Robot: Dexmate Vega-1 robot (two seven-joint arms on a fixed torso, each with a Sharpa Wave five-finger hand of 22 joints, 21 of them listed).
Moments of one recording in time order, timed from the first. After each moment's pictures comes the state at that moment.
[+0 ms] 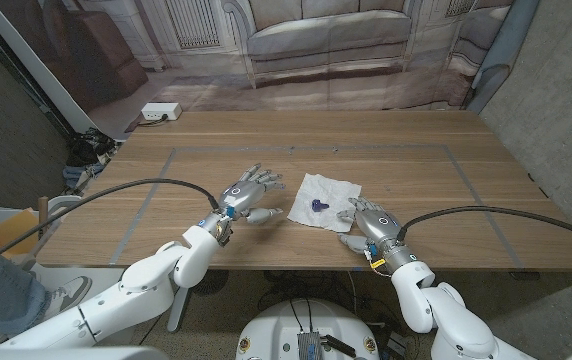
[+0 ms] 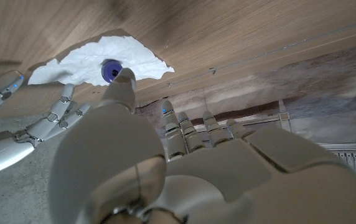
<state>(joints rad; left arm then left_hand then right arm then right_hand) 1.20 0.93 0.55 -2.07 0.72 0.20 0.31 0.90 0.01 0.29 -0.17 0.28 0.47 -0.14 0.24 0.19 0.23 -0.17 0.19 0.20 0.10 -0.04 0.18 0.18 -0.15 0.02 0.19 0.18 -1.33 -0.85 -0.70 -2.25 -0.87 -0.70 -0.15 0.80 -0.02 0.36 -0.15 0.30 0.49 -0.22 0.20 0.23 0.05 -0.02 0.19 0.21 -0.01 0.03 0.17 0.20 0.08 0.17 0.19 0.20</state>
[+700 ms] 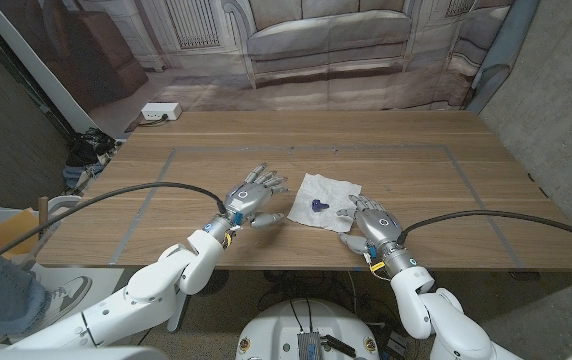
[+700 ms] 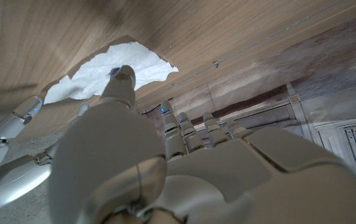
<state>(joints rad) 1.20 0.93 0.59 -2.09 0.87 0.26 0.30 0.92 0.00 0.29 -0.17 0.28 0.48 -0.15 0.24 0.19 0.24 -0.18 0.20 0.20 0.09 -0.04 0.18 0.18 -0.16 0.02 0.19 0.18 -1.35 -0.84 -0.71 -2.22 -0.89 -0.69 -0.25 0.82 -0.02 0.36 -0.15 0.31 0.49 -0.22 0.20 0.23 0.05 -0.02 0.20 0.21 -0.01 0.02 0.19 0.20 0.08 0.17 0.20 0.19</state>
